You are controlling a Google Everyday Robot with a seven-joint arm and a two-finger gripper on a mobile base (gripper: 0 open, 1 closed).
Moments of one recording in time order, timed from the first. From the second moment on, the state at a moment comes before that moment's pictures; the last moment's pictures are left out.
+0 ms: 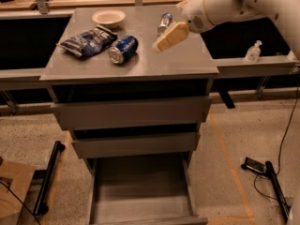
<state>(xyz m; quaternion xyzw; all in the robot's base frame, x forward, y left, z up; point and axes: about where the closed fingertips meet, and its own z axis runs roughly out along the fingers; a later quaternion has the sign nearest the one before) 0.712 -0.053 0.970 -0.52 0.70 0.15 0.47</state>
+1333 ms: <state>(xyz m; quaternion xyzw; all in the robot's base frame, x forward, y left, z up) 0.790 0.060 0.869 -0.44 0.73 0.23 0.46</state>
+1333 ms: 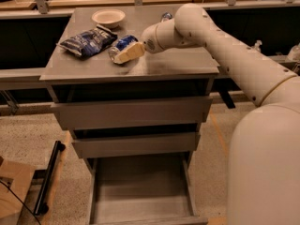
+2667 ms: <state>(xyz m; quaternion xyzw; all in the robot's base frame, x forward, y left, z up) 0.799 0.115 0.855 -0.42 0.72 0.29 0.46</state>
